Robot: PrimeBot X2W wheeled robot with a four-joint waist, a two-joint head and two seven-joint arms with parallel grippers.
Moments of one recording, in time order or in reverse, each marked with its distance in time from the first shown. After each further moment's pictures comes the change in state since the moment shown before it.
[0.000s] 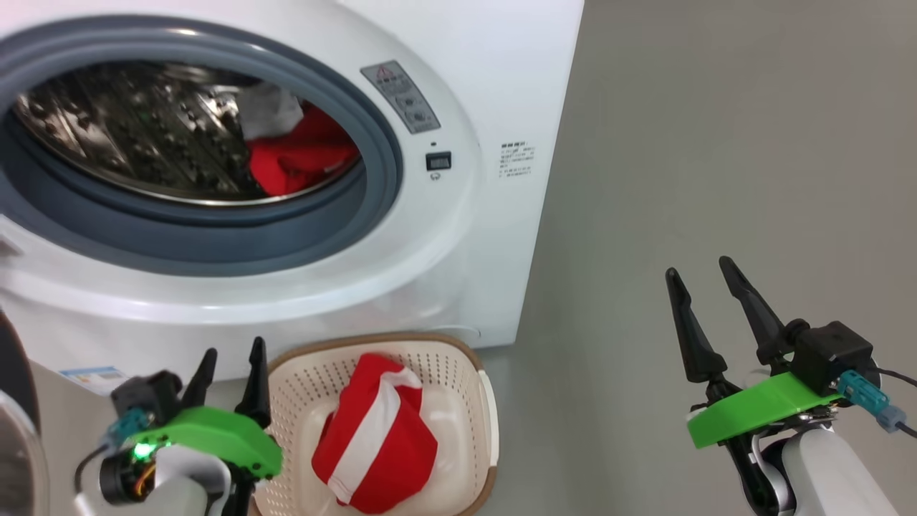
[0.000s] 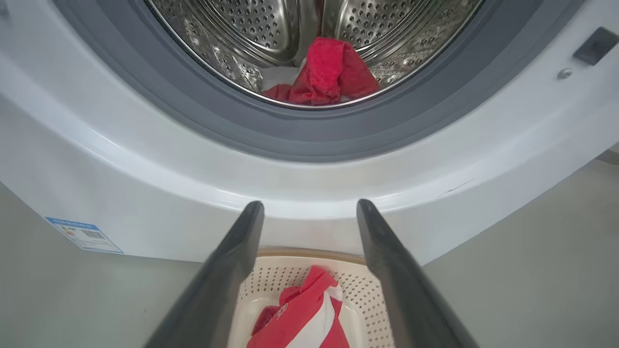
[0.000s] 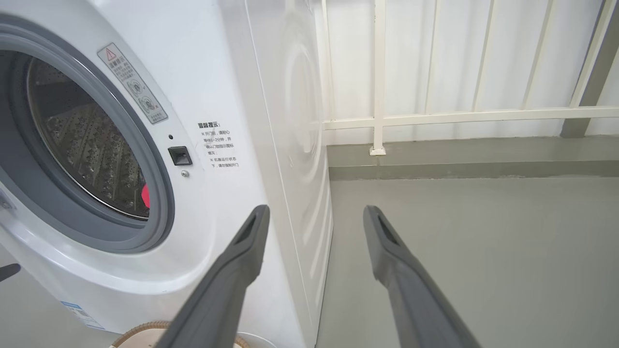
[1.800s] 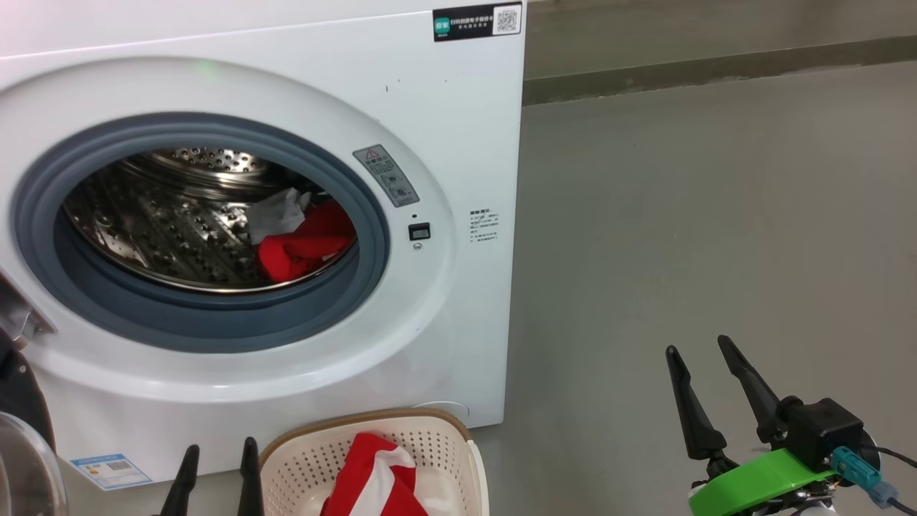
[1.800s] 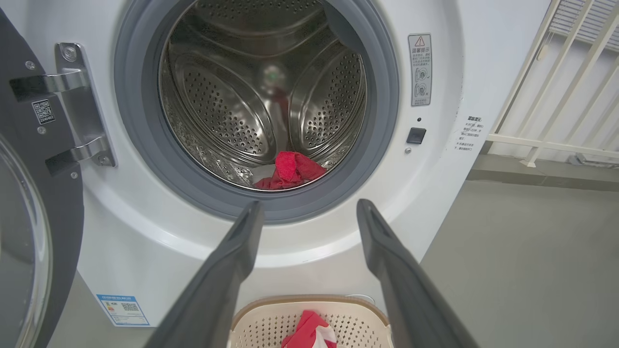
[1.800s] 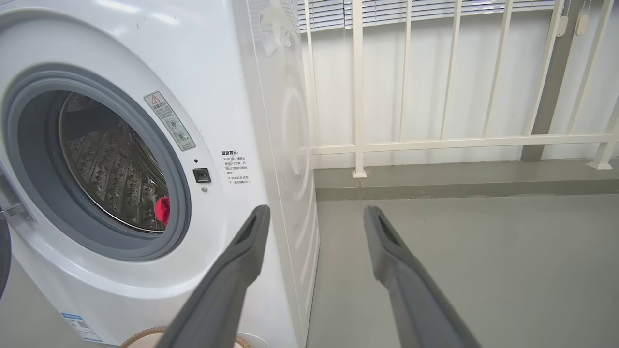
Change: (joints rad) left arm 0.538 -0.029 0.115 -0.652 0.223 0.067 0.000; right arm 0.185 0.030 -0.022 -0.056 -0.040 0.000 0.000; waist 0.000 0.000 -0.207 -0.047
